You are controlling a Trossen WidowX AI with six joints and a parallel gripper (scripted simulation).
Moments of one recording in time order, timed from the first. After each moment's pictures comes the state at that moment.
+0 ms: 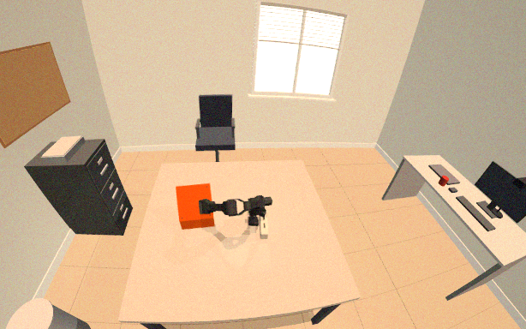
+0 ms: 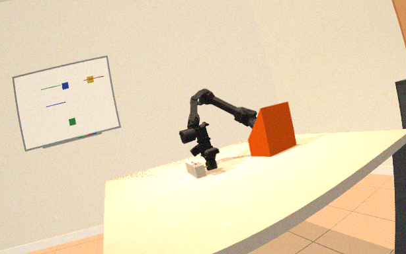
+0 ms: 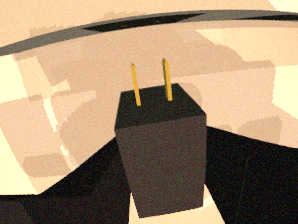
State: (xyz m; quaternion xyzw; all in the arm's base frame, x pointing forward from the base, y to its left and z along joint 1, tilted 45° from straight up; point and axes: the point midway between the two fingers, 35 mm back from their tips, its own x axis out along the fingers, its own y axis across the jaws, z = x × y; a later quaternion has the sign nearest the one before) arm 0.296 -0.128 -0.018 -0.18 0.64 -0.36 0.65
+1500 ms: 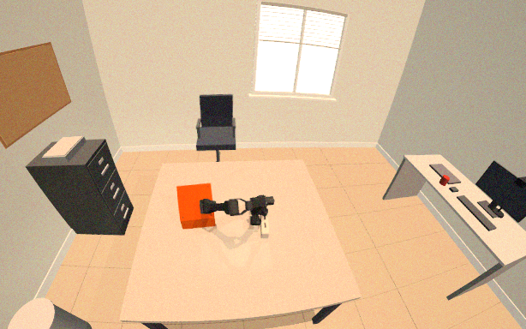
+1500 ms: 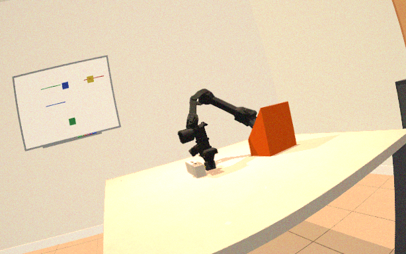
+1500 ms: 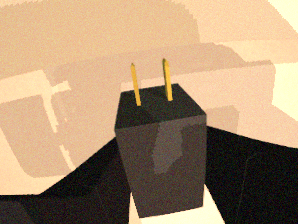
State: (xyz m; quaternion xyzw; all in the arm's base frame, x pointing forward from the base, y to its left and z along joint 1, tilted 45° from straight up) arm 0.303 -0.129 -0.018 -0.18 0.64 -0.36 0.65
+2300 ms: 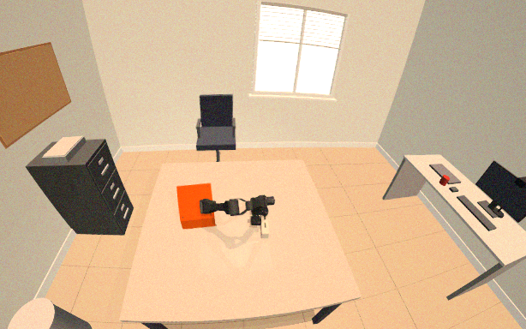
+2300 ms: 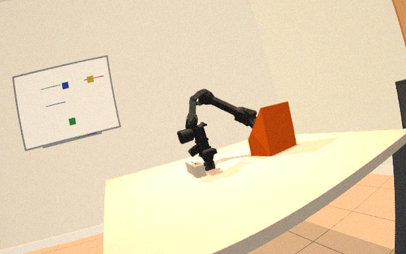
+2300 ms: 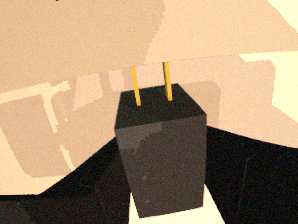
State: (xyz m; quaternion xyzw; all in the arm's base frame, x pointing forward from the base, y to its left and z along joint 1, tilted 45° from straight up) arm 0.307 -0.130 -0.017 -0.17 0.64 -0.36 0.65
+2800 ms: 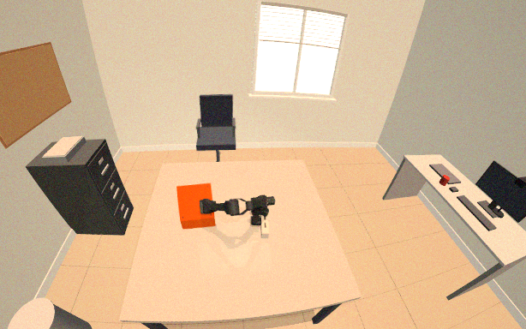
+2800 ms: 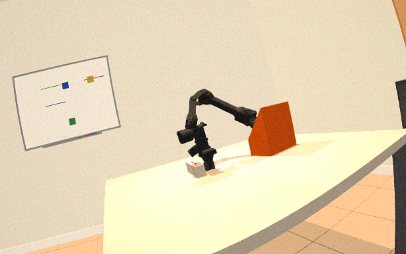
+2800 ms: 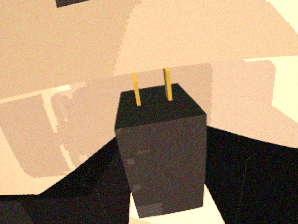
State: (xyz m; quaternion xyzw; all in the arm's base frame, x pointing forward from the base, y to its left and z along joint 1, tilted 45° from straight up) arm 0.308 -0.130 -0.017 -0.17 0.64 -0.36 0.65
